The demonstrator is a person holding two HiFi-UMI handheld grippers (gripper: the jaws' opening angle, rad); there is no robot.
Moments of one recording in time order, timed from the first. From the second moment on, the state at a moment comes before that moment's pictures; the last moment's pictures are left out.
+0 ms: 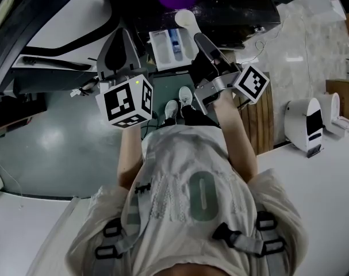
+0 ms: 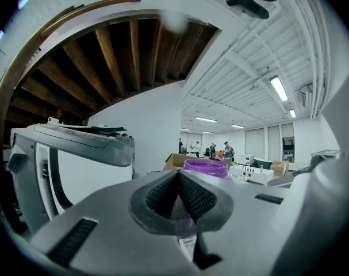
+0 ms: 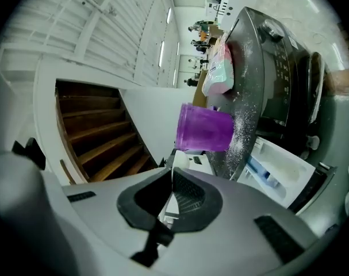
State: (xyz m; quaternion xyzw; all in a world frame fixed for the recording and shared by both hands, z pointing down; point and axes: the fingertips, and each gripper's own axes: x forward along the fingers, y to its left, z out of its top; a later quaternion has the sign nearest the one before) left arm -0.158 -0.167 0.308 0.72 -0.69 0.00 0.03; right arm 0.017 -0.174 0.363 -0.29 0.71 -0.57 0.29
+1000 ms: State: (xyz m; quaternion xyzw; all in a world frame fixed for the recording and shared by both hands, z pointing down) left arm -0.215 -0.143 0.355 0.67 -0.74 0.01 0.08; right arm -0.041 -0.160 0.480 -0.38 0.82 -0.43 -0.07
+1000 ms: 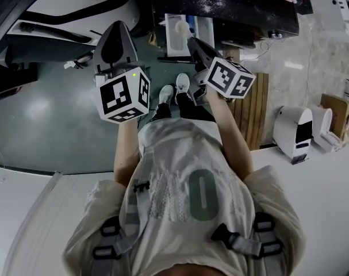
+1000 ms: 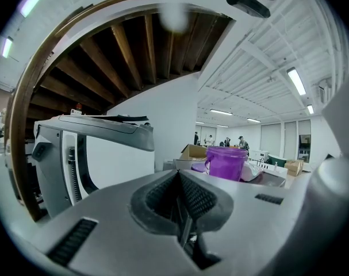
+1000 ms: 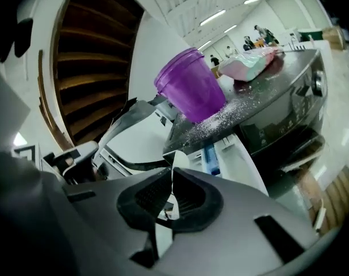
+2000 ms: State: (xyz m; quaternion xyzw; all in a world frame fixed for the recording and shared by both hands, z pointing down) left arm -0.213 -0.134 0.359 0.66 -0.75 0.00 0.09; right arm -0.068 -0.146 0.487 -0.32 0.85 0.10 -0.41
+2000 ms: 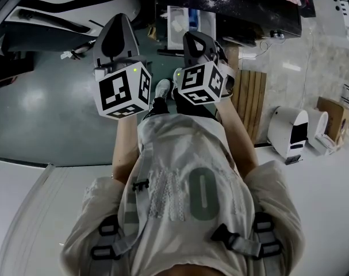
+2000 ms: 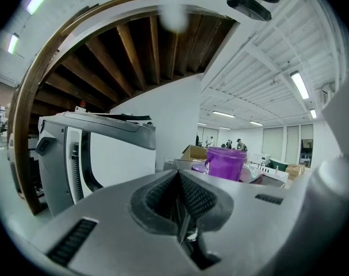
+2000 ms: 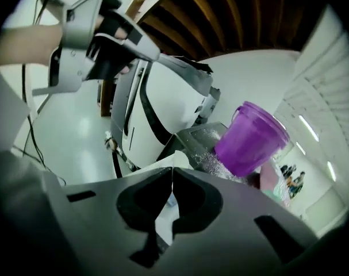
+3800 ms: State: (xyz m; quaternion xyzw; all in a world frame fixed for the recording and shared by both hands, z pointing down) left arm -0.200 -0.133 0.353 0.66 -0.74 -0.02 0.09; right arm -0.063 -0.141 0.495 -0.15 0.70 0.46 -0.52
